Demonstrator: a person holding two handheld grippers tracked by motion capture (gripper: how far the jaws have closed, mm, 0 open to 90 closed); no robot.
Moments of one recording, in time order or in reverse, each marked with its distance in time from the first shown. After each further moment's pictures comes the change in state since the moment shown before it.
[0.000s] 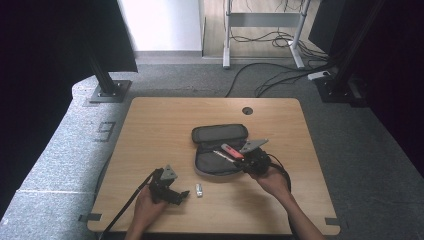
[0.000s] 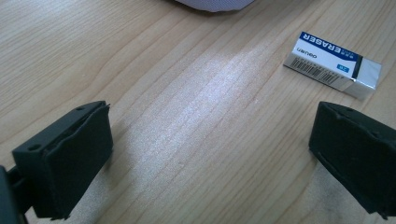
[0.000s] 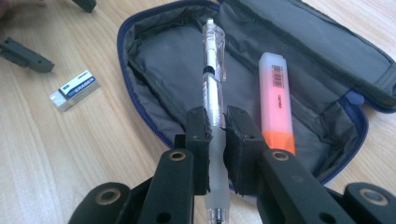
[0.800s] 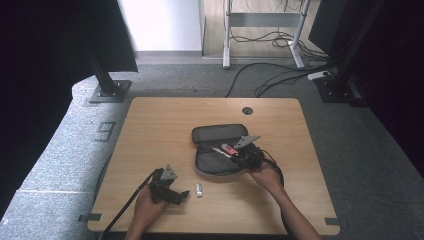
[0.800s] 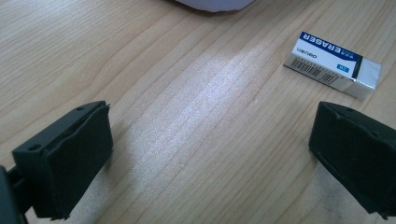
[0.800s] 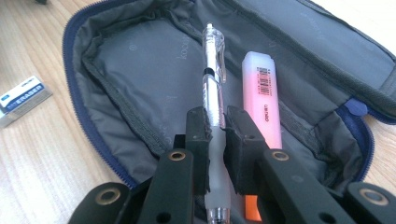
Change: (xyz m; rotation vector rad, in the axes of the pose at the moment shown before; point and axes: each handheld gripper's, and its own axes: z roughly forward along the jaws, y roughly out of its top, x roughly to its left) left arm 0.000 0.000 0.000 -0.001 0.001 0.000; right arm -0.015 0.003 0.035 0.028 -0.035 0.009
